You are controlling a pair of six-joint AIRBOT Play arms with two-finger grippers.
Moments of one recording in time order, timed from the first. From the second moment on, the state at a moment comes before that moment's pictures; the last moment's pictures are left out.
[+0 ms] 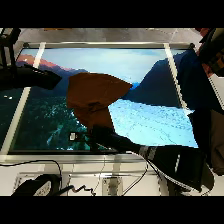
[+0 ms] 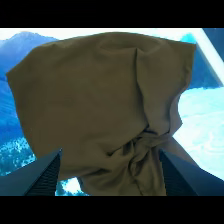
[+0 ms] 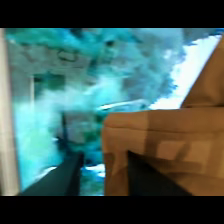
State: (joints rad) left arm -0.01 -1.02 1.41 1.14 -1.13 -1.15; right arm 1.07 -1.73 1.24 -1.68 0.60 1.19
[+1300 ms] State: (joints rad) left arm -0.01 -1.23 1.41 1.14 -1.21 -1.15; right arm 0.18 -1.47 1.36 -1.59 1.35 1.47
